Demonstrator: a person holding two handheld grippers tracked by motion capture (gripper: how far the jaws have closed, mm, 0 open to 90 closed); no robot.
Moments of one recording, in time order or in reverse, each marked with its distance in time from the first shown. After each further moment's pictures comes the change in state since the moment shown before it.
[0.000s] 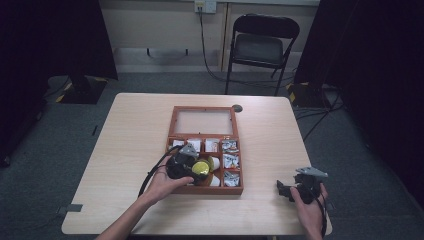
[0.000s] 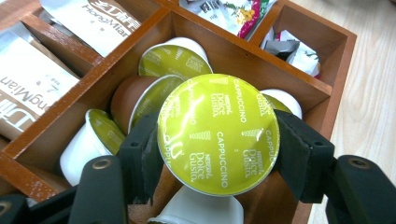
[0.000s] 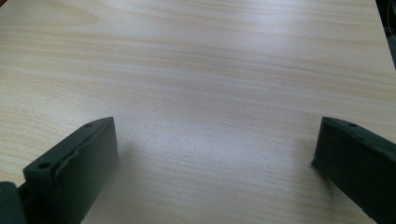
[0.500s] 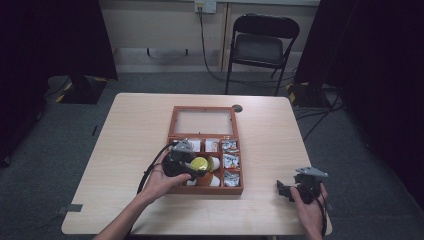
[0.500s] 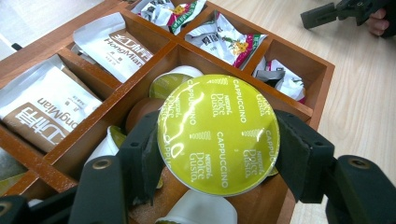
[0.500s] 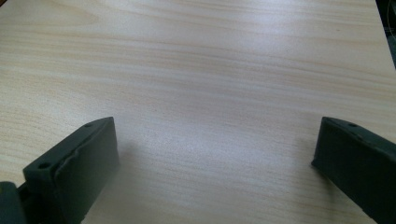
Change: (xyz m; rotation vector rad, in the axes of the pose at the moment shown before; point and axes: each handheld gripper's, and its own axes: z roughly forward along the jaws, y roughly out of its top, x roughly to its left) left arm 0.001 0.004 -0.019 -0.087 -0.007 -0.008; right arm 0.000 0.000 0.000 0.000 0.000 0.000
